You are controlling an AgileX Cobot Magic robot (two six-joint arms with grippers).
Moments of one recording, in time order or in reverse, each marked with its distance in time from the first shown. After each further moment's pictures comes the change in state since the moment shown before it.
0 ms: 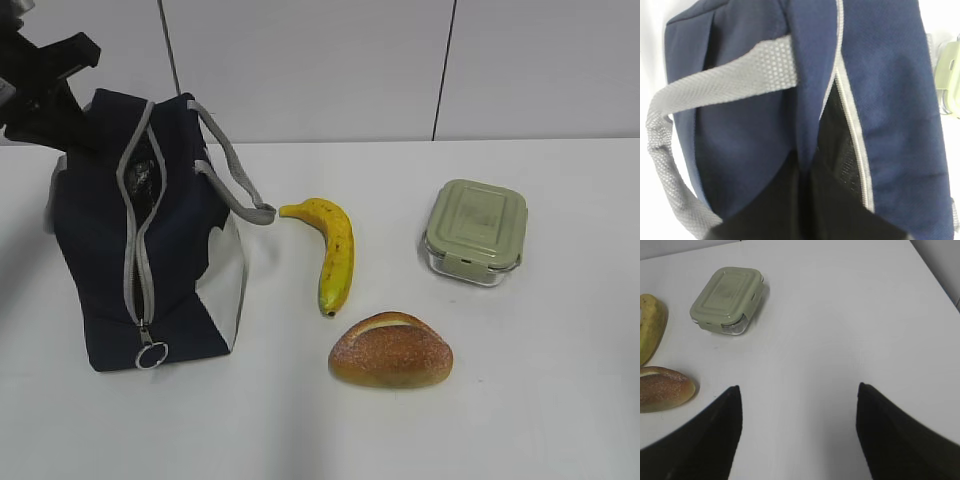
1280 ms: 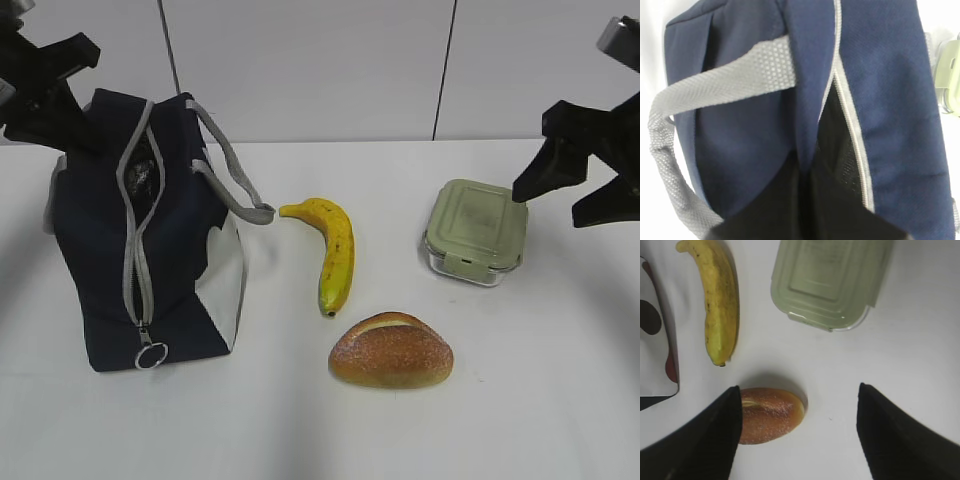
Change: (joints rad) left arm 0.000 0.000 0.000 0.000 -0.001 0.012; right arm -0.012 1.297 -0.558 0.605 -0.125 -0.311
